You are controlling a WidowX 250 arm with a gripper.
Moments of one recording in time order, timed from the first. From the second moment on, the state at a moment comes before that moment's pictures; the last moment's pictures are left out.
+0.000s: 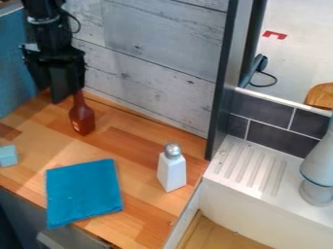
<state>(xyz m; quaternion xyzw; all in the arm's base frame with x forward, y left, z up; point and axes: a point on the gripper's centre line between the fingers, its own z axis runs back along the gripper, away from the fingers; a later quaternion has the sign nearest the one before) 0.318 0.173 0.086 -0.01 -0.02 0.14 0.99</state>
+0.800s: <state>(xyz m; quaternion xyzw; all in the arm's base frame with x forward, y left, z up) 0.361 0.174 0.066 0.01 -0.02 0.16 0.99</state>
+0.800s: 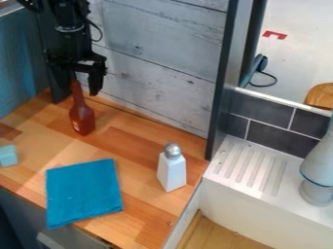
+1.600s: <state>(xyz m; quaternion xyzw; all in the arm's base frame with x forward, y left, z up) 0.370 0.163 0.066 0.04 -0.03 0.15 0.99</state>
